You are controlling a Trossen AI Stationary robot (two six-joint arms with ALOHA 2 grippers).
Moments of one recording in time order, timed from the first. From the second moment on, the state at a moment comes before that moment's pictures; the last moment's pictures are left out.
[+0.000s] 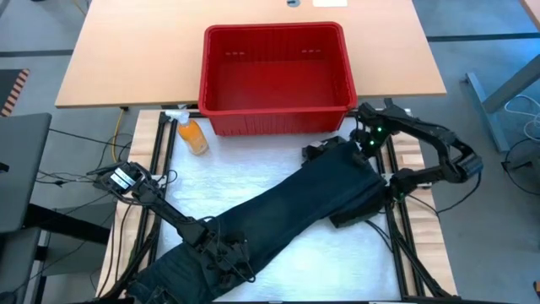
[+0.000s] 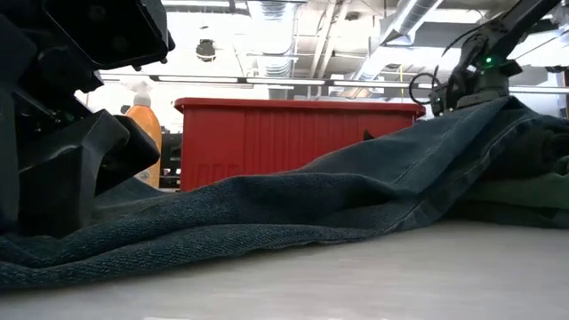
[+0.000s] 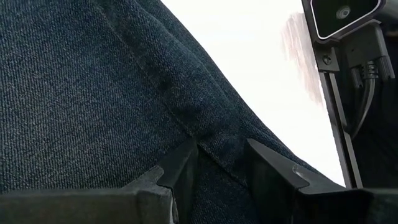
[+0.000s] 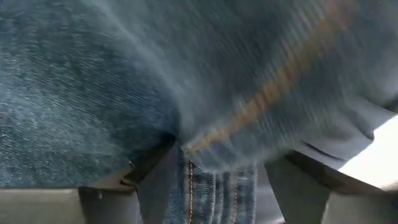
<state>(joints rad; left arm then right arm) -0.61 1.83 0.89 0.16 -0.06 -0.63 -1.01 1.26 0.77 -1.13 -0.37 -0.21</state>
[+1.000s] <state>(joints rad) -0.56 1.84 0.89 0.22 -0.19 -0.50 -0.76 0.94 1.34 -1.47 -0.68 -0.22</state>
